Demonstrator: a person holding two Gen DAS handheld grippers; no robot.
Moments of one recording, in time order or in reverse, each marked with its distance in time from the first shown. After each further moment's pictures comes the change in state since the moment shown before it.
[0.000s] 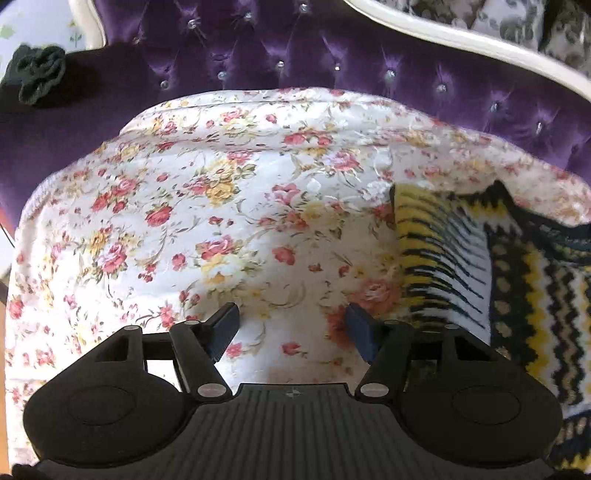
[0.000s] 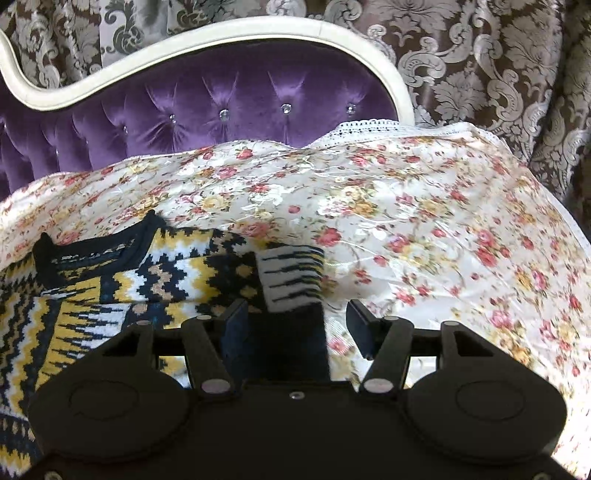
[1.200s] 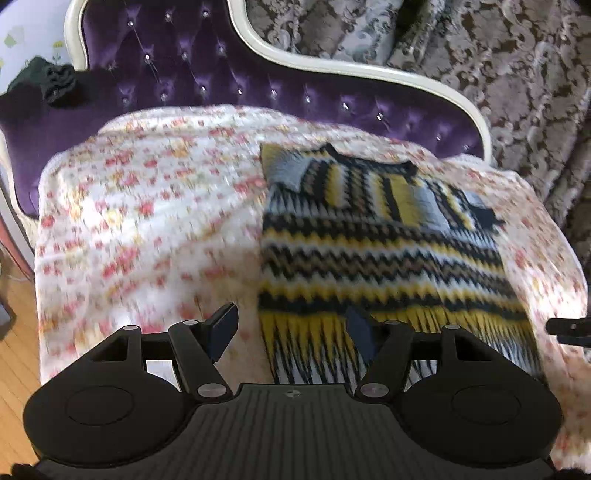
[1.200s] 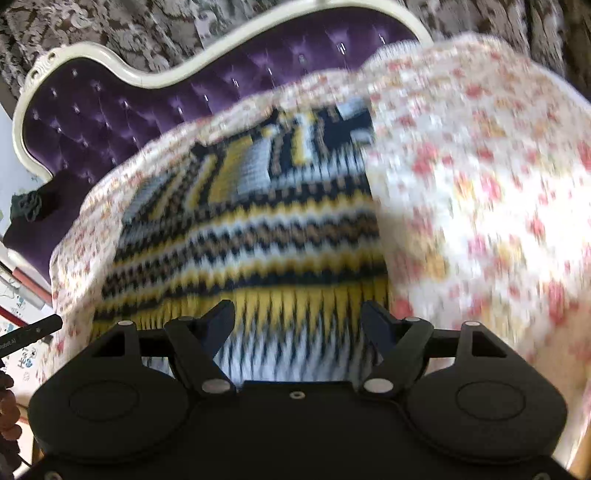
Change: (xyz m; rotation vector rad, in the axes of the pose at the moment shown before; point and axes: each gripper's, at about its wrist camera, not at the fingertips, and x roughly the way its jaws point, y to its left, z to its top) left arm -0.213 0.014 -0.154 0.119 -0.062 -0.310; right arm -0.180 -0.029 -0.166 0.119 0.152 0.348
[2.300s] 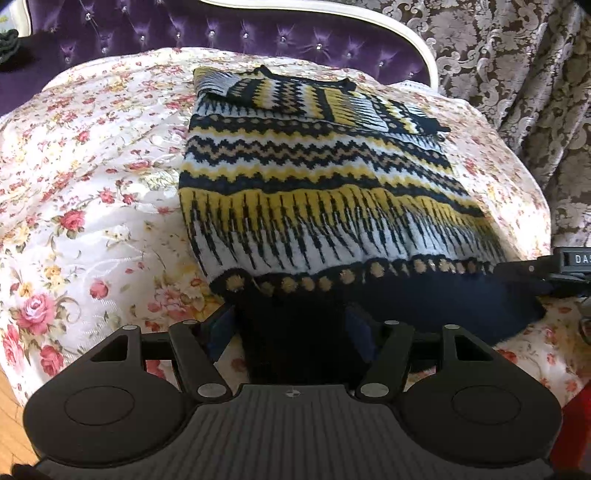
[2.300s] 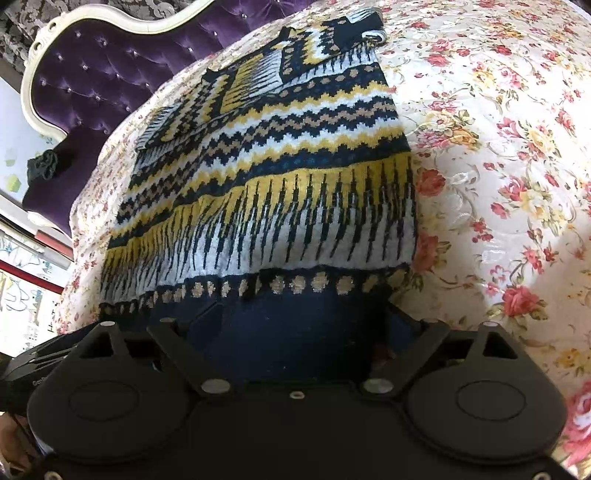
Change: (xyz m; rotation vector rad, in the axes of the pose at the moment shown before) left arm 0.004 -0.032 -0.067 0.085 0.150 -0.137; right arm 0.016 -0.007 -0.049 0.039 0.173 0.110
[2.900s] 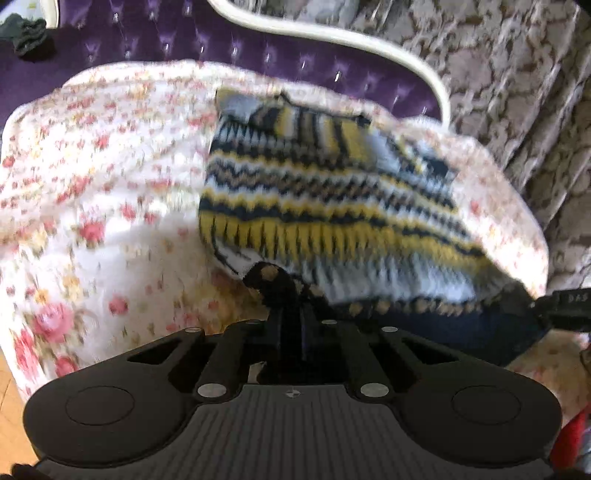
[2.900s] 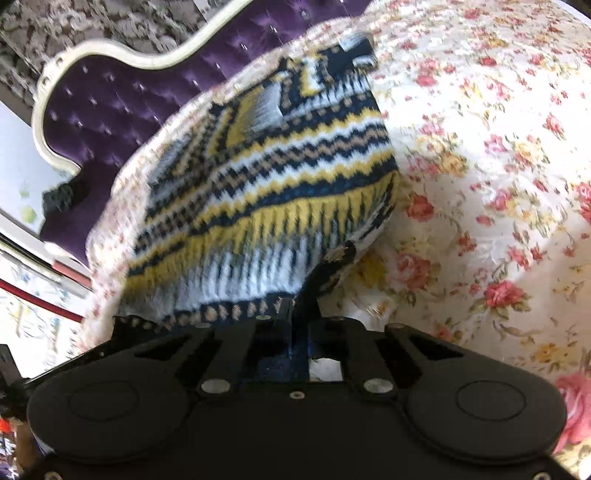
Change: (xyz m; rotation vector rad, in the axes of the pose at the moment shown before) left arm -0.017 0.013 0.012 -0.094 -0.108 -0.012; right arm -0.021 -0.010 0.004 0.059 -0.095 0.066
